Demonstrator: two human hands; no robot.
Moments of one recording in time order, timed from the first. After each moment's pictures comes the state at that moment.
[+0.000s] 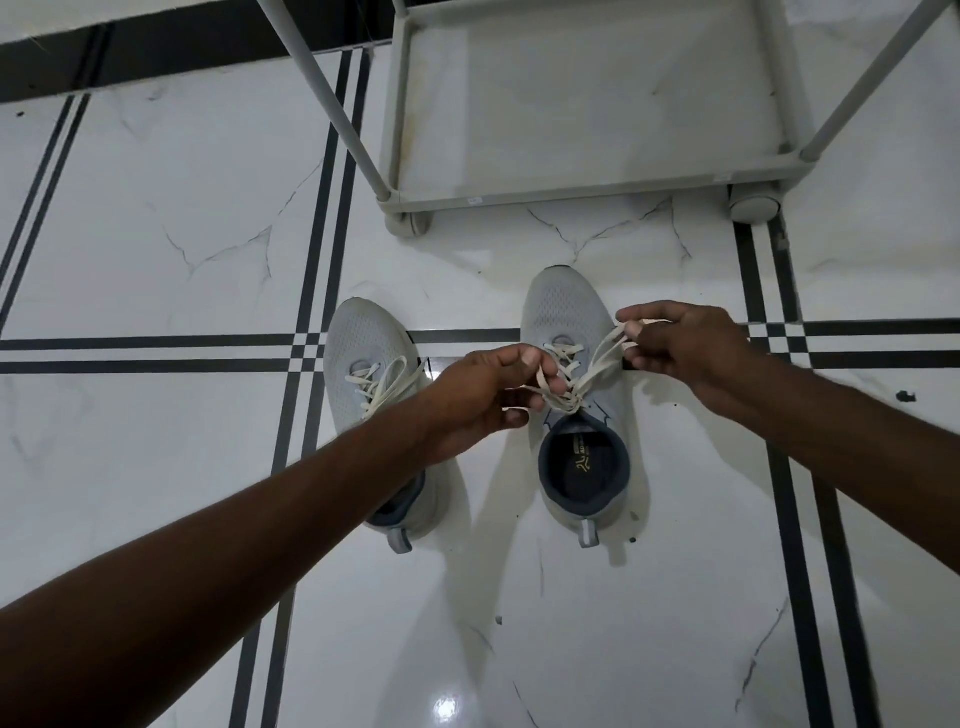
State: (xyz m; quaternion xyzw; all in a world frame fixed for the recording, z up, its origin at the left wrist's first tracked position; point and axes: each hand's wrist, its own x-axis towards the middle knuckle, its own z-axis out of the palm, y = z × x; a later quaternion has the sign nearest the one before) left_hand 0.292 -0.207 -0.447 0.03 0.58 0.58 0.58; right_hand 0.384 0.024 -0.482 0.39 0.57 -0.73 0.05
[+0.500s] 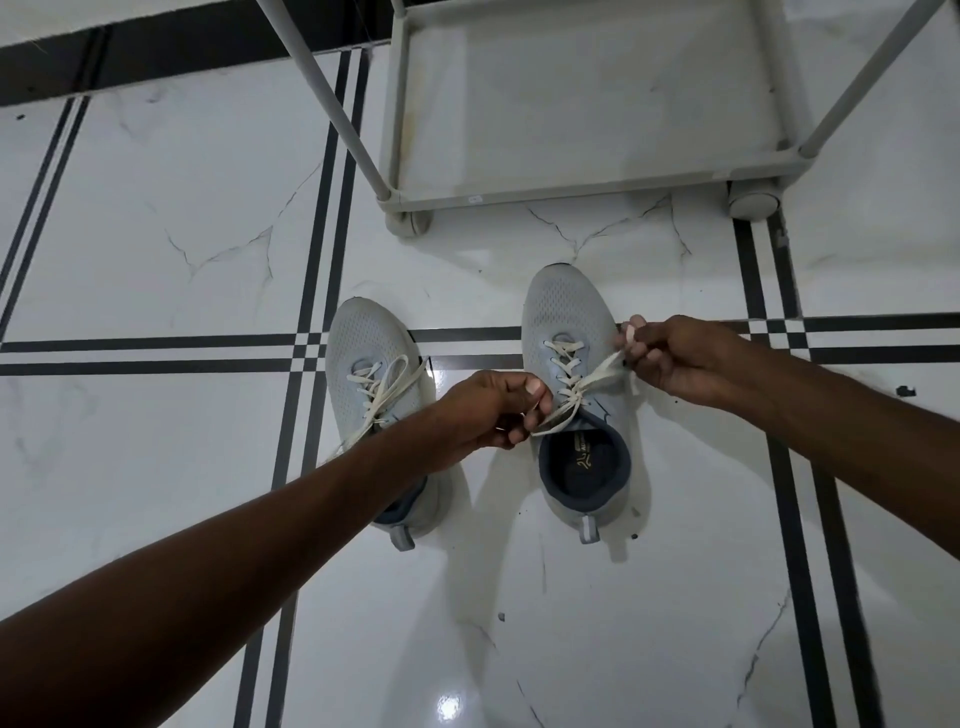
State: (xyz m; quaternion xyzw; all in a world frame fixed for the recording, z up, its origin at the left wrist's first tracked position) left_hand 0.298 -0.216 -0.467 0.09 0.66 0.47 0.58; right_hand 0.372 0.023 -0.487 0.47 0.31 -0.82 0.14
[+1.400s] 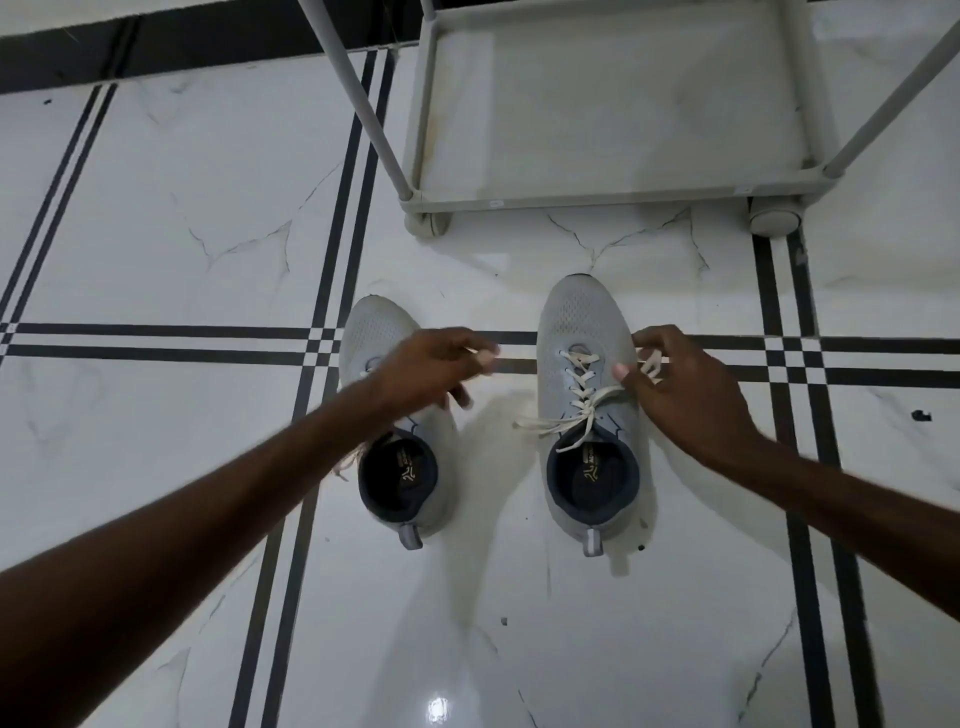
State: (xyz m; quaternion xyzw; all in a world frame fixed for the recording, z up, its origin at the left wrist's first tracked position) left_hand 0.253 -0.255 -0.421 0.17 0.82 0.36 0.40; right_hand 0.413 -0.019 -0.474 0.30 0.87 -0.39 0.03
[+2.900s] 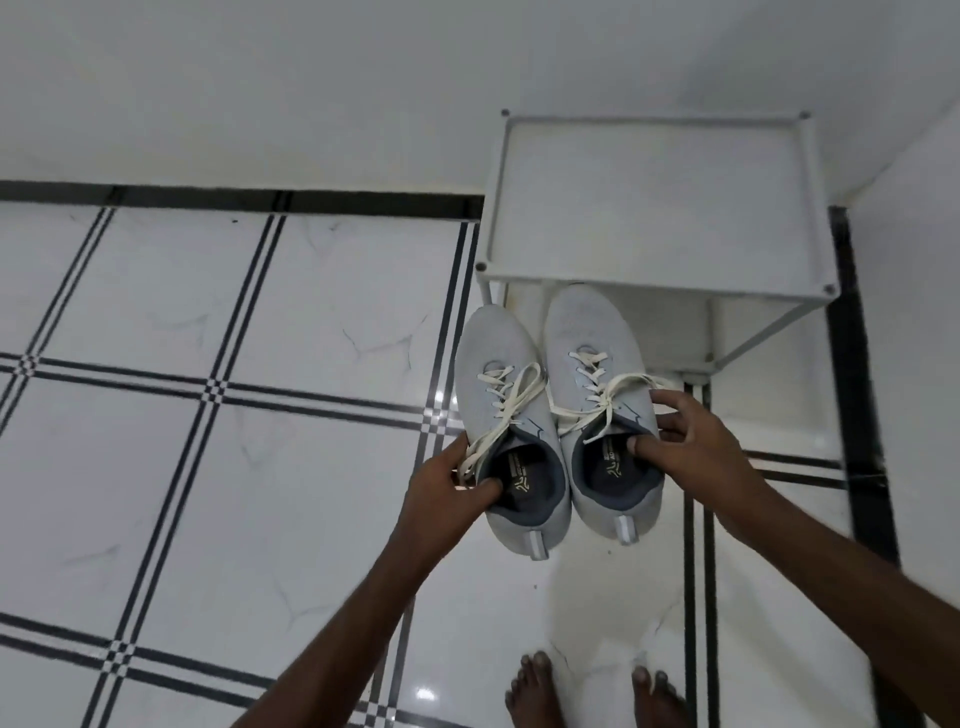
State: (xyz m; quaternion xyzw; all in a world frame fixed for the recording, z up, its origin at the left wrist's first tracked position) left_hand 0.312 -0.334 -0.064 0.02 0.84 0.44 0.32; right_hand 0.386 -0.066 -0.064 0.37 0.73 -0.56 0.11
